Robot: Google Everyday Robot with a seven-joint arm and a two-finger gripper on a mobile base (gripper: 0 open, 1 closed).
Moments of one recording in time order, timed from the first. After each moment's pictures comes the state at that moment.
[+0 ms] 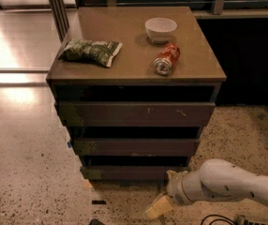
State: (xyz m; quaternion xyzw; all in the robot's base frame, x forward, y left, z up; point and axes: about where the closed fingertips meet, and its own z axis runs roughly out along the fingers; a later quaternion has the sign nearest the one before) arm 0.402 -0.081 0.517 -0.42 0.84 0.25 0.23
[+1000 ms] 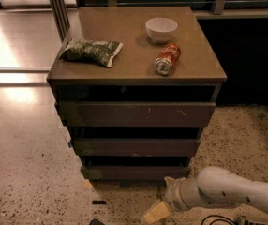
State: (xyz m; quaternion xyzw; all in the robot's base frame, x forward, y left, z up) arm 0.394 -0.072 0.488 -0.40 0.84 0.27 0.23
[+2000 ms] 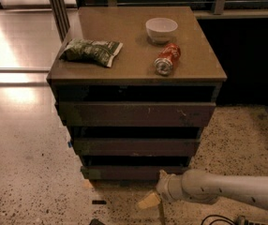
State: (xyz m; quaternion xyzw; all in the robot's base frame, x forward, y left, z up) arm 0.469 -0.065 0.391 -0.39 0.85 0.23 0.28
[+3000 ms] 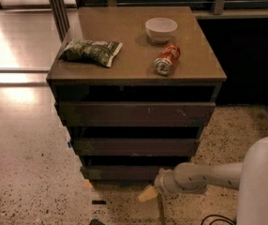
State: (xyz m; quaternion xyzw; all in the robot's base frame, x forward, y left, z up) arm 0.512 -0.070 0.325 -0.37 0.87 0.21 0.24
